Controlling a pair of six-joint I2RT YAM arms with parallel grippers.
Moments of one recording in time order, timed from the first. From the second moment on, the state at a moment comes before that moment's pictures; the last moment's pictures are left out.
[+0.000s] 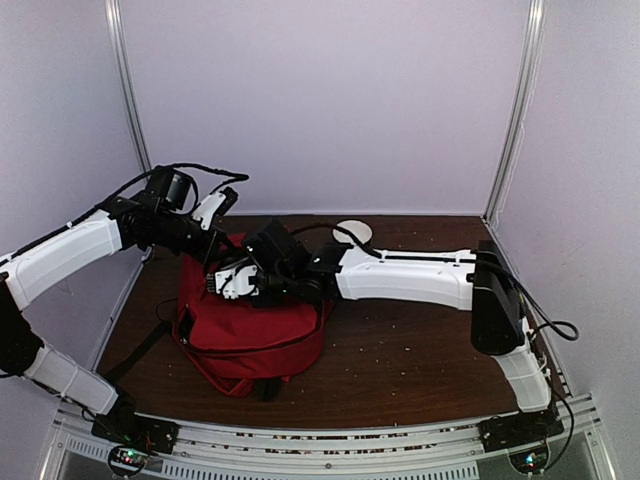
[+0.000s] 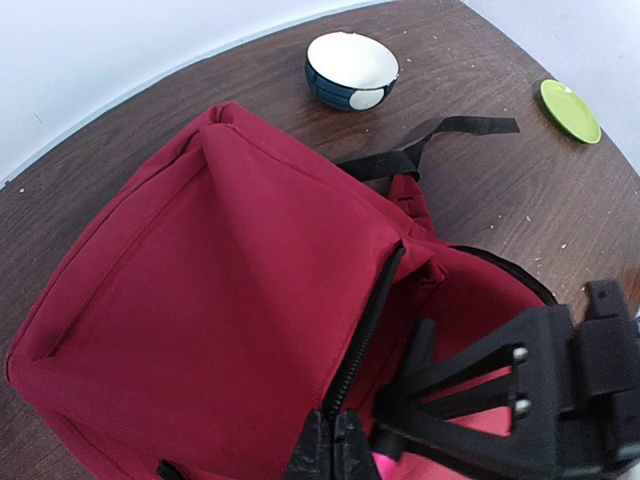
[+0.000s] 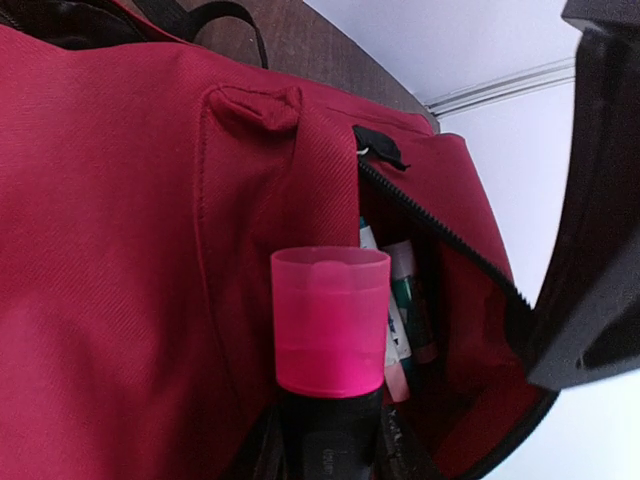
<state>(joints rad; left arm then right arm) -0.47 1.37 1.20 -0.61 0.27 0.06 1.13 2.25 2.00 -0.35 0.25 -0.89</state>
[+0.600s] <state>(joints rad) -0.47 1.37 1.20 -0.63 0.29 0.07 1.10 2.43 2.11 -0.13 0.34 -1.11</state>
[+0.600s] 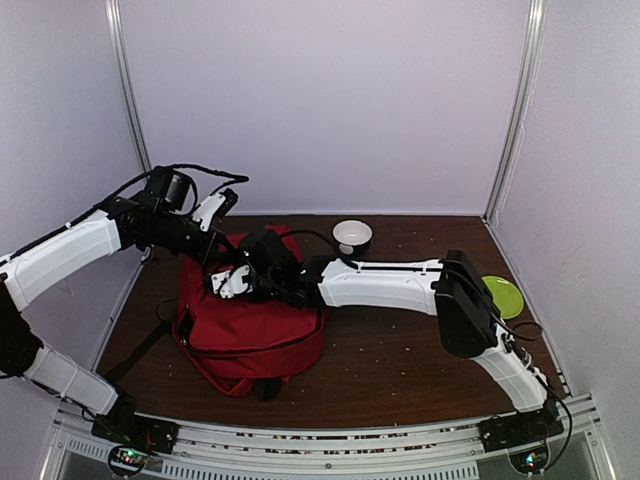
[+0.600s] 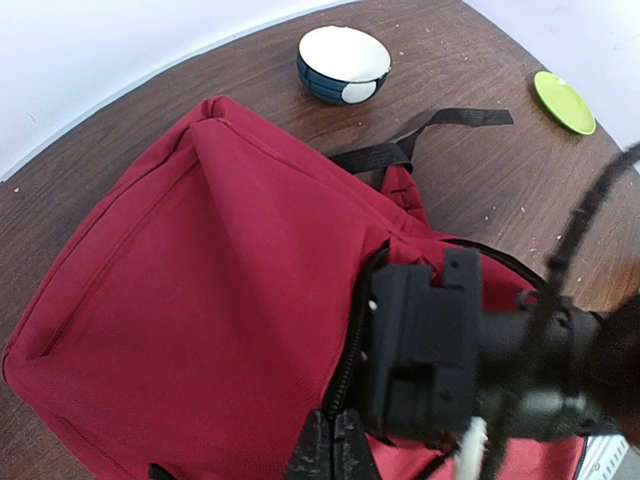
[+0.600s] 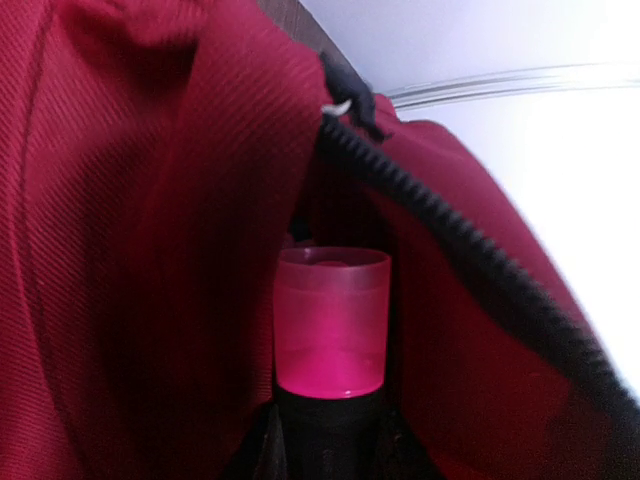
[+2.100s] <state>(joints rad) -0.47 1.51 1.21 -0.64 0.32 0.09 1.02 1.92 1.75 -0.50 -0.14 -0.73</state>
